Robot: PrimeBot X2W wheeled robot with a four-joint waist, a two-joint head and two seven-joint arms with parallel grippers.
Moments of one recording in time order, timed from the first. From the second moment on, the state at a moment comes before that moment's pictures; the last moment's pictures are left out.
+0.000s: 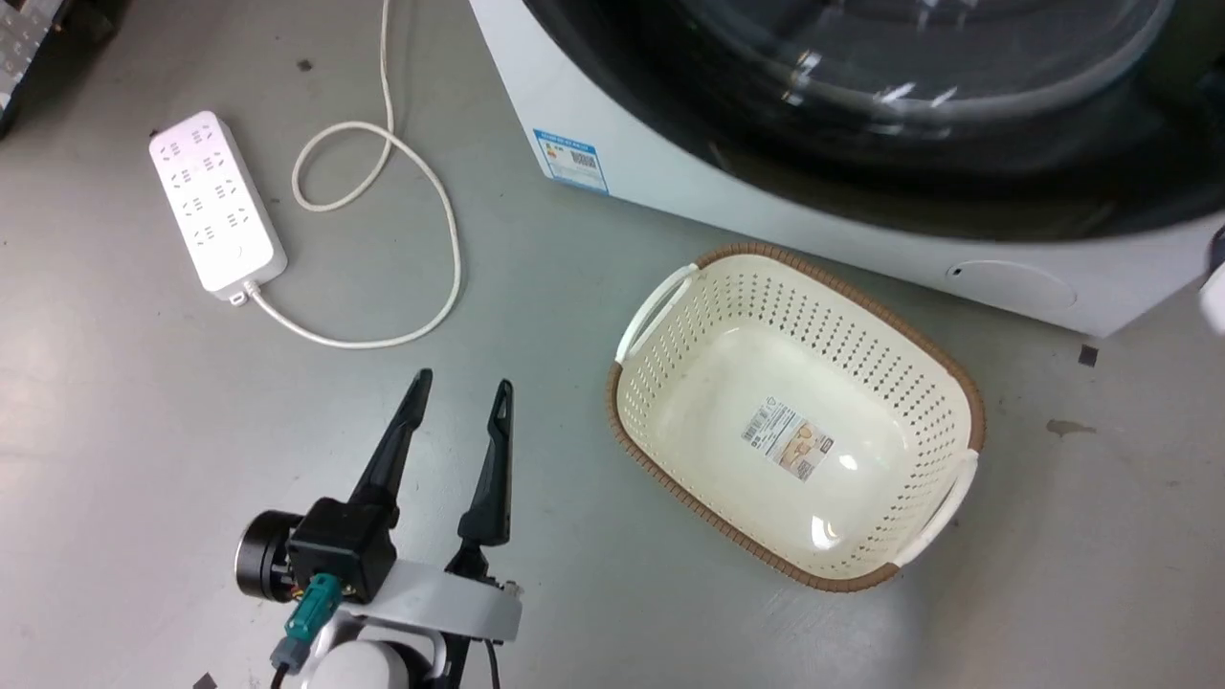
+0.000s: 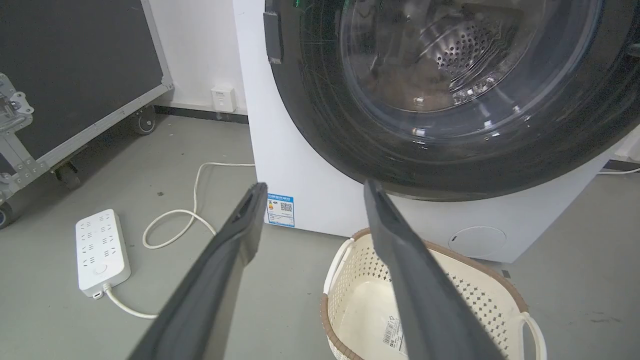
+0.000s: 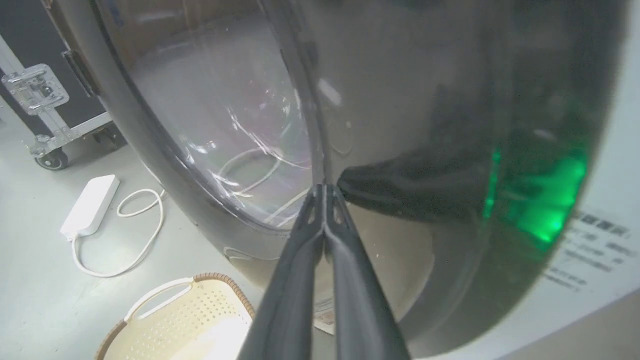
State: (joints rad) left arm -0.13 0.06 -0.18 0.02 -0.15 -0.03 -0.26; right arm -0.71 -0.55 0.15 0.37 0.48 0.13 0.05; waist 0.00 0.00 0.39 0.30
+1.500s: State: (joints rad) left arm 0.05 0.06 -0.06 0.12 -0.13 -0.08 -0.26; right arm 0.06 -0.07 -0.07 0.05 0.08 0.13 -0.17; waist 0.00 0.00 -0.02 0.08
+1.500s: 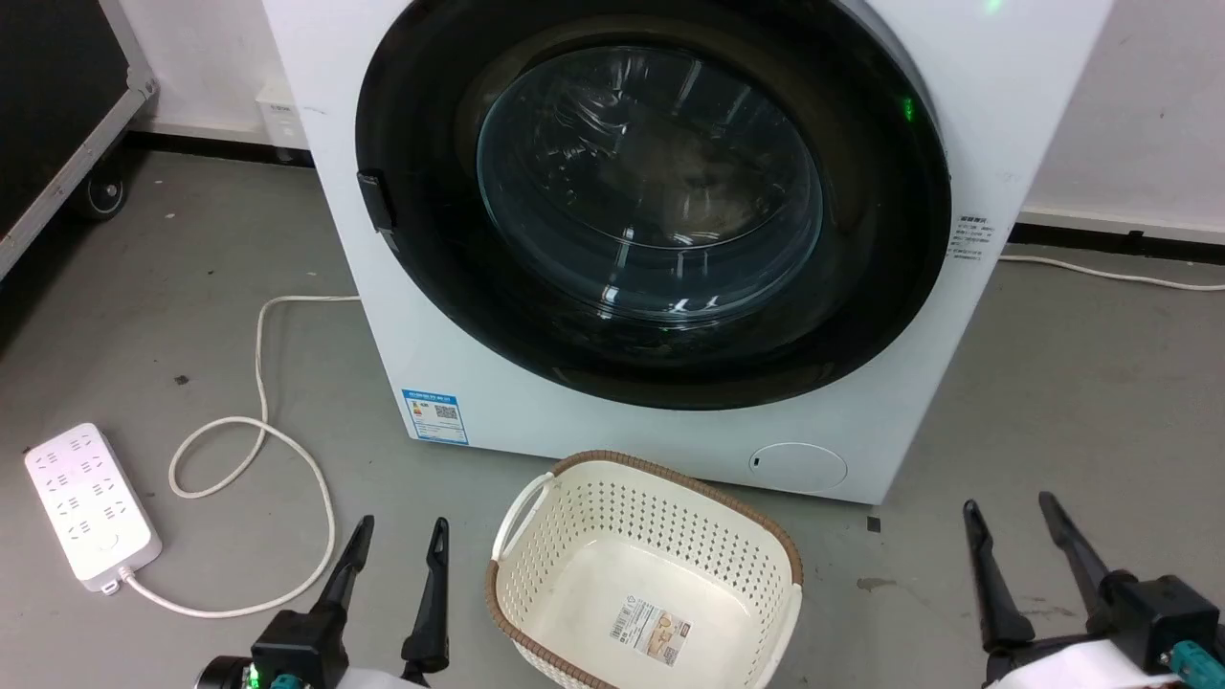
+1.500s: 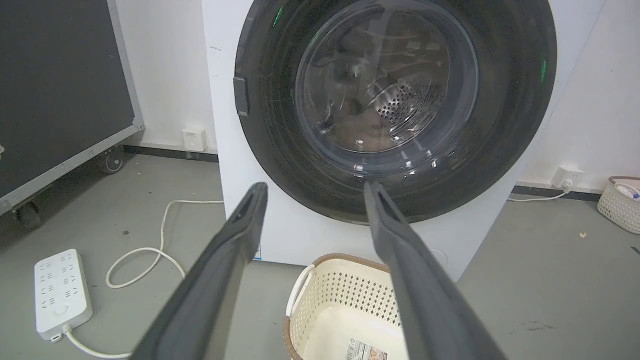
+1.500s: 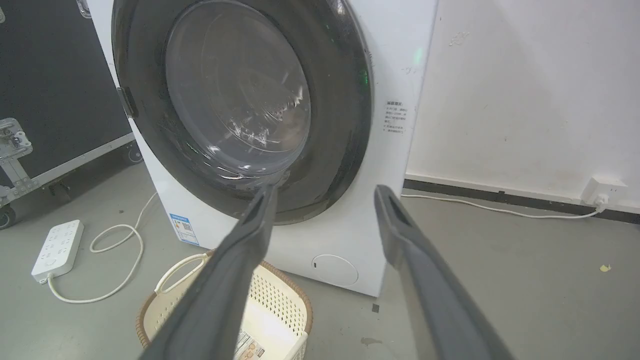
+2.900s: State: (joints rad) left arm 0.05 0.05 -0.06 0.10 -0.11 -0.07 -0.19; right arm 0.06 -0.06 -0.05 0.06 0.06 0.13 -0.13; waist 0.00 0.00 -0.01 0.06
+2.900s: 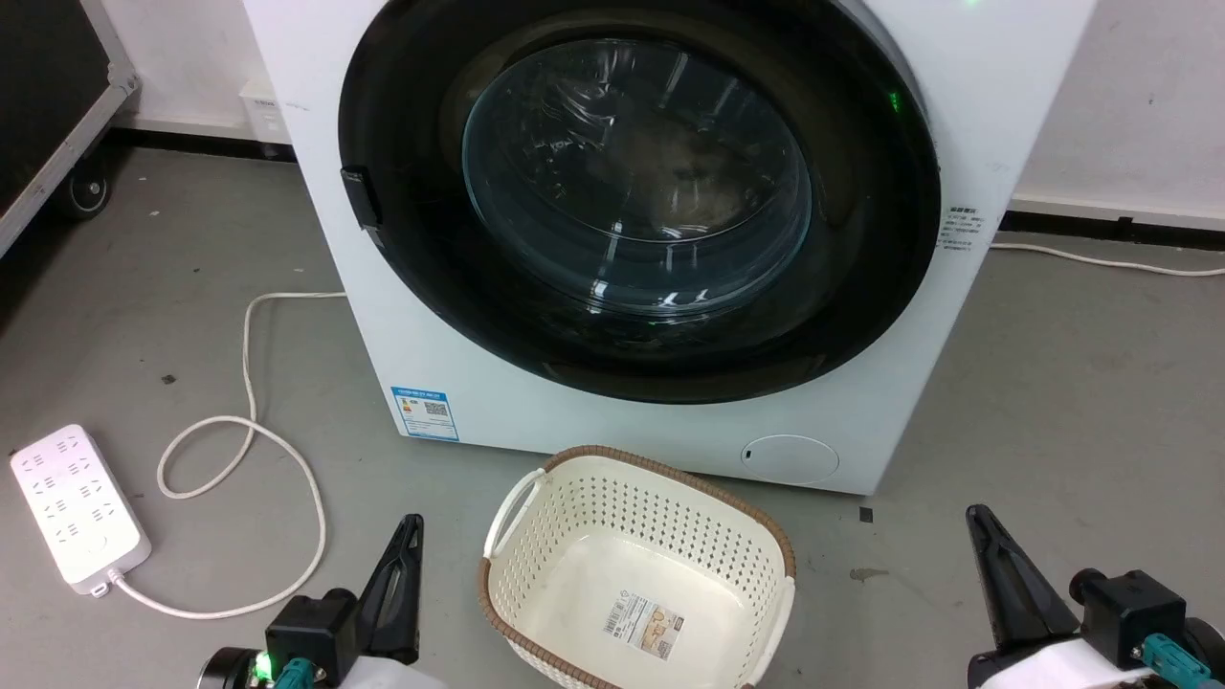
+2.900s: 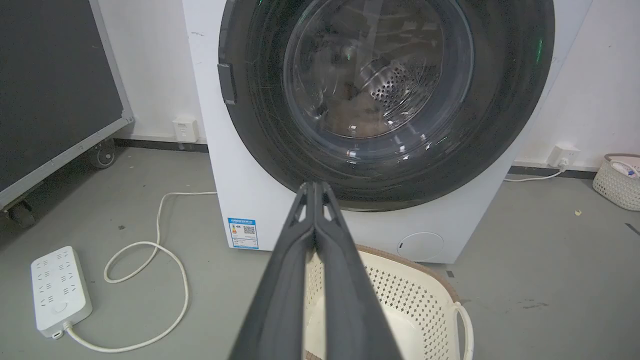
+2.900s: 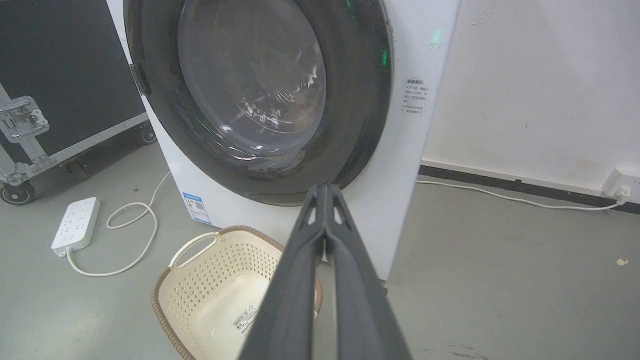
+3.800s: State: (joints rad) left arm 0.04 0.05 -0.04 0.07 -0.07 -0.05 -0.13; right arm 0.05 -0.06 -0.03 0.04 0.04 0.13 -0.09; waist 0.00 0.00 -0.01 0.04
